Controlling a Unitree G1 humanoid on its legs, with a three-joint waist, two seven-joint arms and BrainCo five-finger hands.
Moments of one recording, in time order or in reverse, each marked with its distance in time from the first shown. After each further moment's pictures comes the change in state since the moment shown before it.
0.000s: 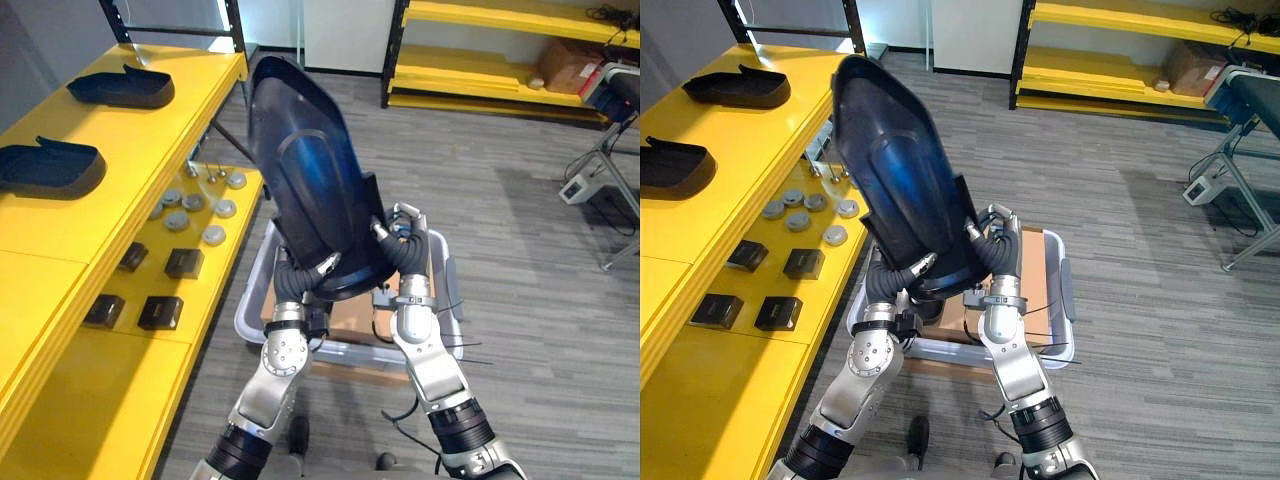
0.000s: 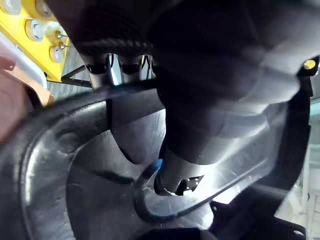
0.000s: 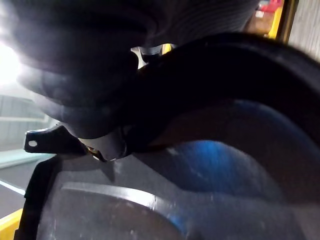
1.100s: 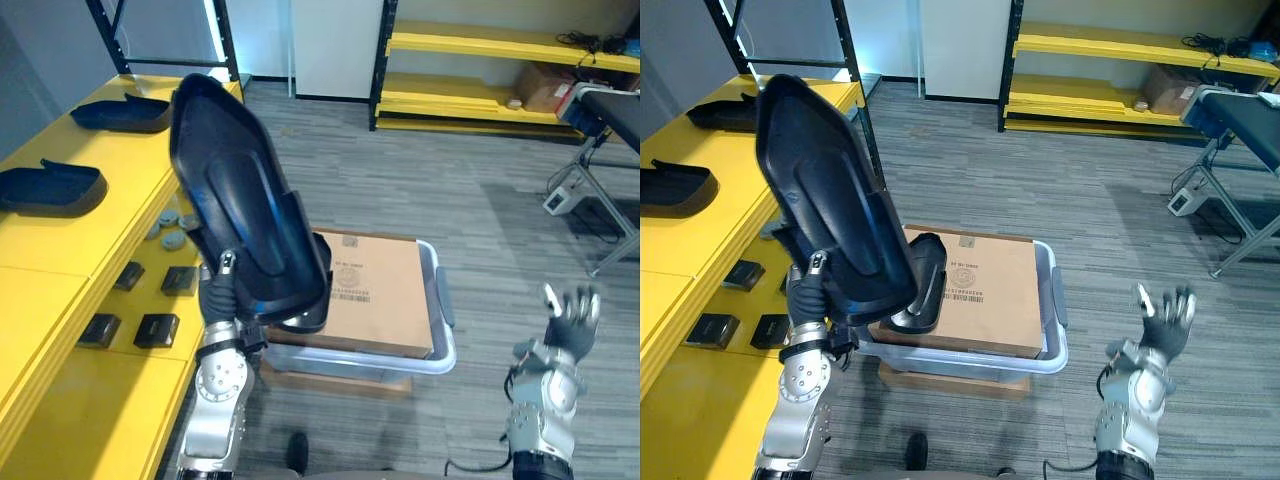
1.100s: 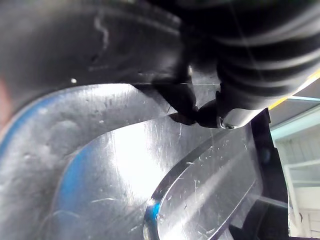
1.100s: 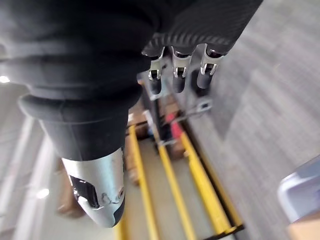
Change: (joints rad) left arm 0.264 -0.043 0.320 -0.221 0.088 -0.023 -0.148; right arm 0.295 -0.092 -0.825 0.606 0.708 -0.152 0.208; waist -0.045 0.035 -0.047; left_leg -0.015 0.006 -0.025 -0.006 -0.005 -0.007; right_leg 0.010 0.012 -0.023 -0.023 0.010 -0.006
